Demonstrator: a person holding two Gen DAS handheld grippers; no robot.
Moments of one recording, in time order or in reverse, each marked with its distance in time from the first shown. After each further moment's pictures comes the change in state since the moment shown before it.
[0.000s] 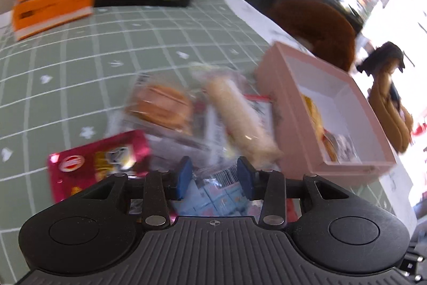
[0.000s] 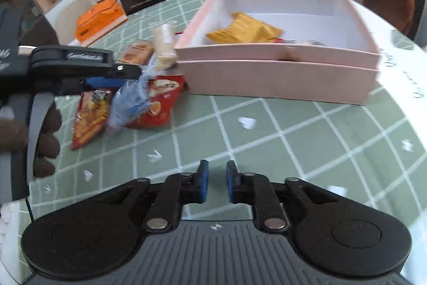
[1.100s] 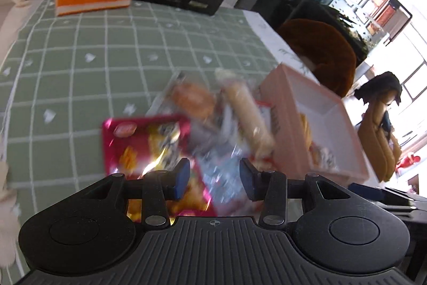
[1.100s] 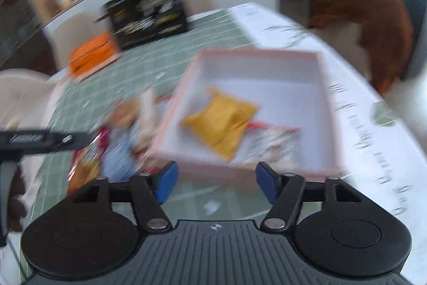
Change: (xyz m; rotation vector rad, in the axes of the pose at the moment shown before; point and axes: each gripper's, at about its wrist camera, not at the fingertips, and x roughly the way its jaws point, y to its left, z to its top) left arm -0.059 0.037 -0.018 -0.175 -0.023 -0.016; right arm -0.021 -0.024 0.075 -0.091 -0.063 0.014
